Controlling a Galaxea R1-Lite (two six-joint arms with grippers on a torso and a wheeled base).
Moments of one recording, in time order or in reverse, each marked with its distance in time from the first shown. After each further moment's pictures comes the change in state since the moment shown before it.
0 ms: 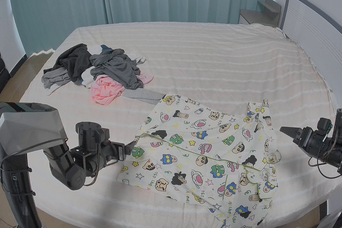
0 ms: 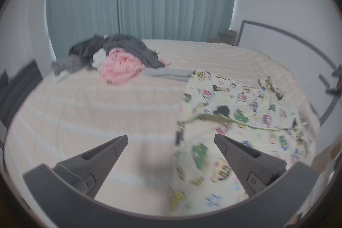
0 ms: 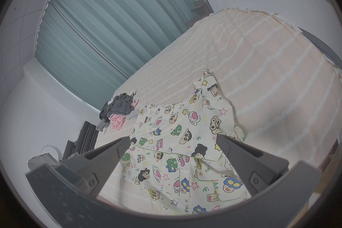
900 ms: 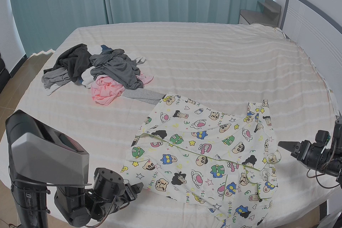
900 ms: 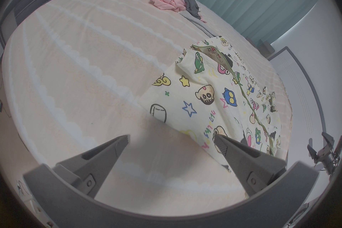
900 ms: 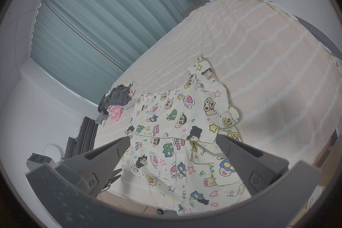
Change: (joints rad) left arm -0.297 0.058 0.354 -0.070 0.126 -0.810; right arm -0.001 -0.005 0.094 -0.006 0.031 0.006
